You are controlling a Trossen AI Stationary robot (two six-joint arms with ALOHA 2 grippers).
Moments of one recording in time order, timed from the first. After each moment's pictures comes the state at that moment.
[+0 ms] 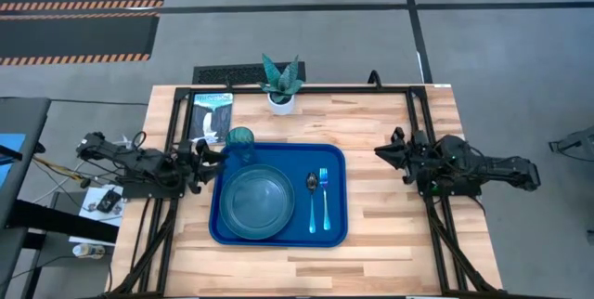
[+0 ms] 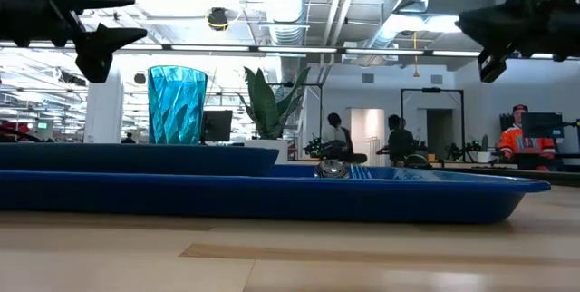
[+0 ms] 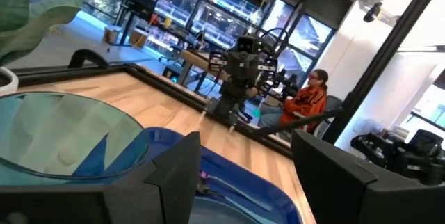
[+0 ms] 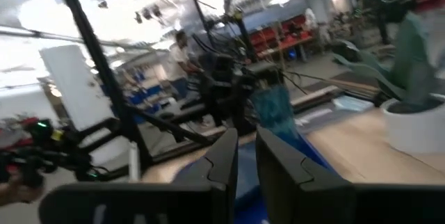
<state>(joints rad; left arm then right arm) -0.35 0.00 0.01 0.12 -0.48 -0.44 -0.12 0.01 0.01 0.20 -0.05 0.37</state>
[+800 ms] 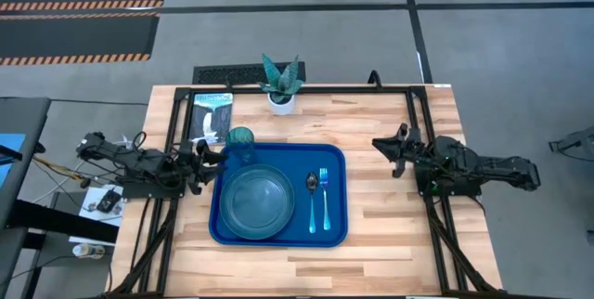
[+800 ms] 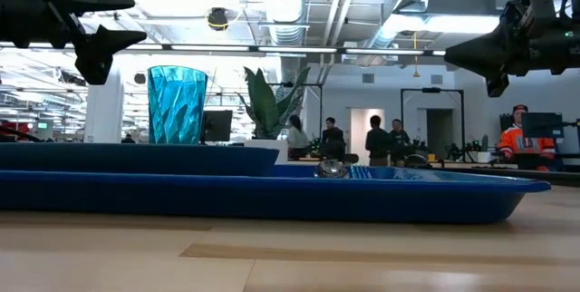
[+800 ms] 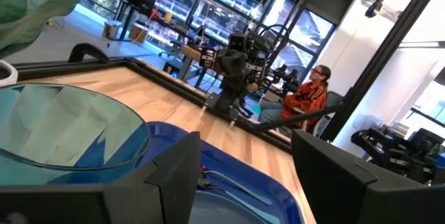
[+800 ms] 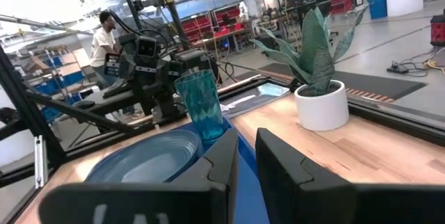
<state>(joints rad) -0.35 0.00 0.01 0.09 -0.48 -0.45 -0.12 0.01 0.00 0.05 0.18 0.29</state>
